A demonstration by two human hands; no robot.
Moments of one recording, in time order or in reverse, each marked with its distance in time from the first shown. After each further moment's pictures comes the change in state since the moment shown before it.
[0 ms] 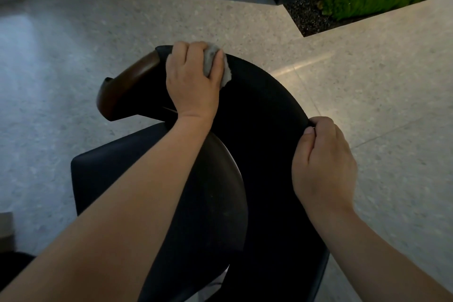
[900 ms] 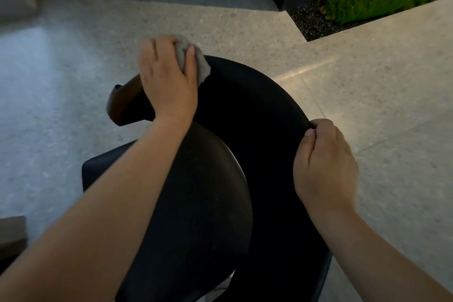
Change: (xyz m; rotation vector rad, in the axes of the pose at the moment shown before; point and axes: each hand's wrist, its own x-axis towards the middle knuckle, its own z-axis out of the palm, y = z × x) left_hand 0.017 -0.017 -0.036 0.058 0.014 -0.059; right_hand -0.001 -0.001 0.000 0.008 0.012 -0.010
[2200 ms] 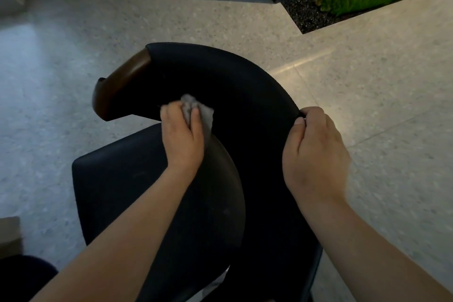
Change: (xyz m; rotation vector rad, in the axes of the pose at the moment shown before) left_hand -0.105 -0.026 0.018 -0.295 -0.263 -0.165; right_hand -0.001 0.002 0.001 -0.004 -0.004 0.000
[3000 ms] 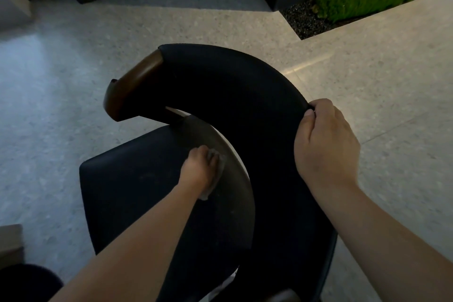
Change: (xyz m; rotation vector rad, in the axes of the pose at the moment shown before) left_hand -0.038 -0.062 0.011 0.148 -0.617 -0.406; right_hand 0.001 -0.001 -0.001 -0.020 -0.027 0.013
